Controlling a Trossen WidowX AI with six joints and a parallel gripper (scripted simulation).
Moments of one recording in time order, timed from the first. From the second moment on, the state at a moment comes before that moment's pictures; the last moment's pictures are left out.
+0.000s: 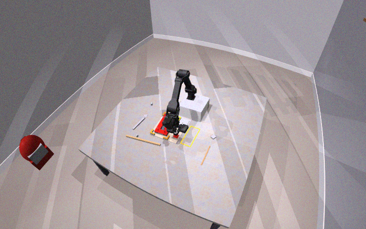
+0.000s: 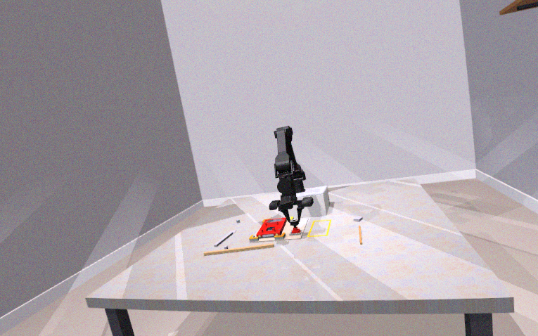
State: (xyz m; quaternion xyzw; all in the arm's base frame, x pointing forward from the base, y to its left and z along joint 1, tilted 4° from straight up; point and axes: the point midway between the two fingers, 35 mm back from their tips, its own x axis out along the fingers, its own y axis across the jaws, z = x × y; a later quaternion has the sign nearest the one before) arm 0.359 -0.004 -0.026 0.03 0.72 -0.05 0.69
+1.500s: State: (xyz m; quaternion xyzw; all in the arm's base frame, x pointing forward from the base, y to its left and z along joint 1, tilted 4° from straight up) arm 0.360 -0.003 -0.009 0.03 0.72 -0.05 0.70
